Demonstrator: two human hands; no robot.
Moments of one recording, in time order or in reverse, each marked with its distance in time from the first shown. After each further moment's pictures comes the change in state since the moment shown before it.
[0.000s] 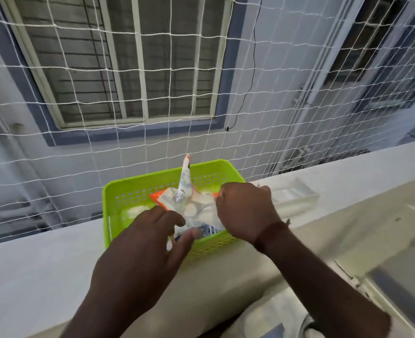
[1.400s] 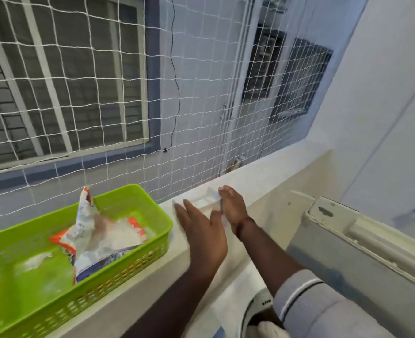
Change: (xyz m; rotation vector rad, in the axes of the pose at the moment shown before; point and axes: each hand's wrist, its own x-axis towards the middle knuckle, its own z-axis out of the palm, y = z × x) left_hand 0.087 0.185 0.174 -0.739 0.026 -0.301; right_hand 0.018 0.207 0.086 1.130 0.299 0.663
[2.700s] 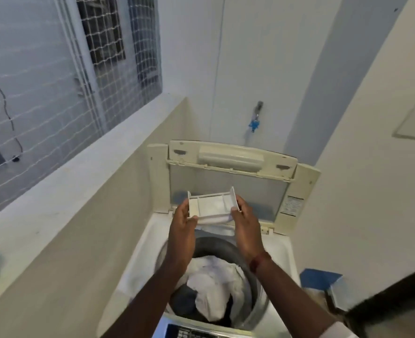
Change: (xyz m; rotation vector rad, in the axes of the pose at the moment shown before) left_hand -0.157 -0.023 0.152 -0.429 -0.835 0.057; right_hand -0.233 0.151 -0.243 0.104 0.689 0.028
